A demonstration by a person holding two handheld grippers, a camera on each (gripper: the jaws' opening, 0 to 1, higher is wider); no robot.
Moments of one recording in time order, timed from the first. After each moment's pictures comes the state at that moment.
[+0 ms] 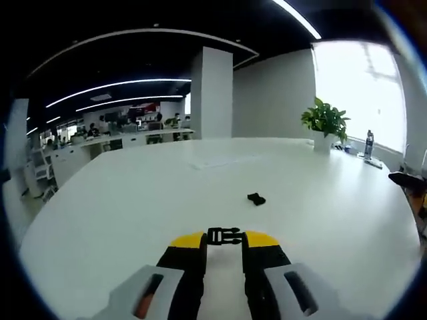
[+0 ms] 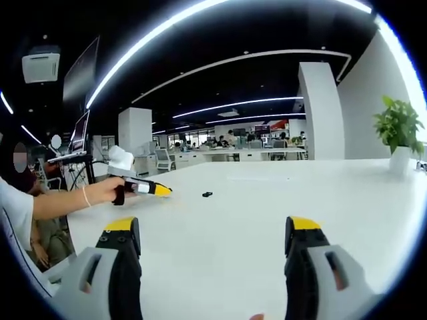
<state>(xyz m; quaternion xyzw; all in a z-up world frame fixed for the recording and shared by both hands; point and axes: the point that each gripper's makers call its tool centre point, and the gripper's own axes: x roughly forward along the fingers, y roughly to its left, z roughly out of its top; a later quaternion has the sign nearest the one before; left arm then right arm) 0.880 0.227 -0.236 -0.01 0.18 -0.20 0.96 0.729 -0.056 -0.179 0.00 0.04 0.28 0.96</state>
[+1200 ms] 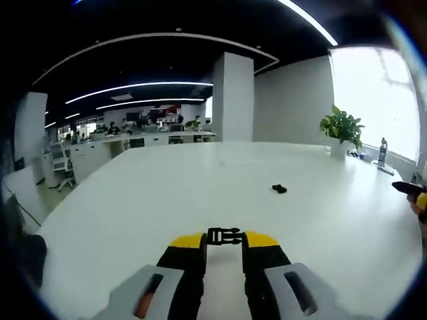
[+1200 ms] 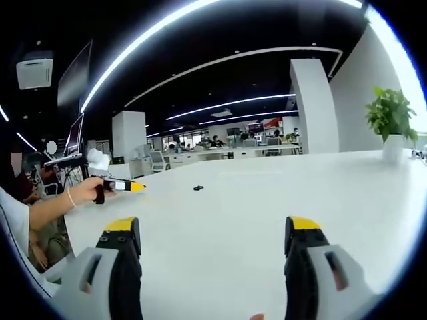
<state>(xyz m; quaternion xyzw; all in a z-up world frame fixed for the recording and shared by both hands) 0.843 0.280 -0.244 -0.02 0.17 -0.14 0.97 0.726 -0.080 -0.200 0.02 0.04 0.26 0.96</state>
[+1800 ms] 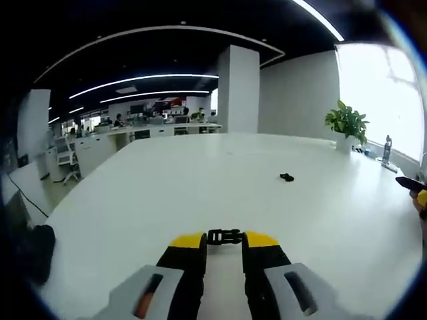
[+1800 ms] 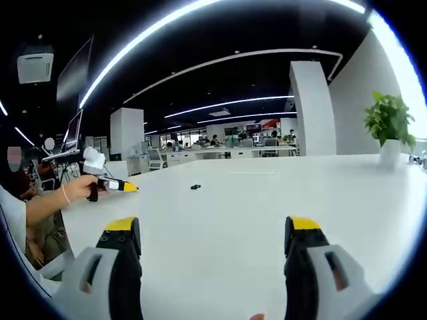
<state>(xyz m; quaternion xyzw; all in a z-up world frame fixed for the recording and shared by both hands) 0.835 0.298 -0.253 -0.02 0.20 -0.12 0.97 0.722 -0.080 -0.198 0.00 0.04 0.26 0.97</state>
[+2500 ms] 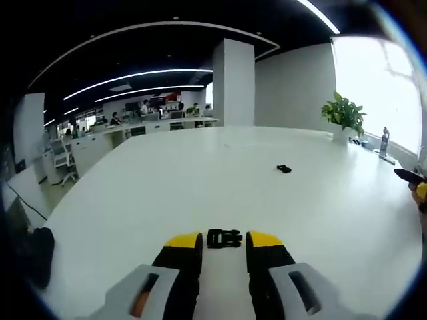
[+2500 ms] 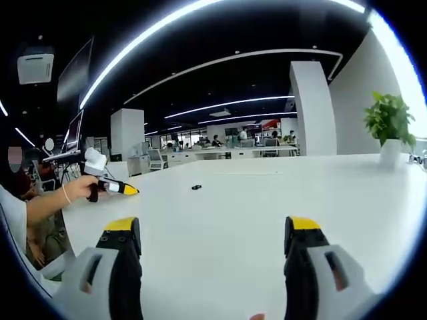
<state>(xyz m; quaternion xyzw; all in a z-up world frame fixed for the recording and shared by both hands) 0.831 0.294 -0.259 0.00 0.22 -0.14 0.97 0.721 -0.080 -0.198 0.01 0.04 0.26 0.97</state>
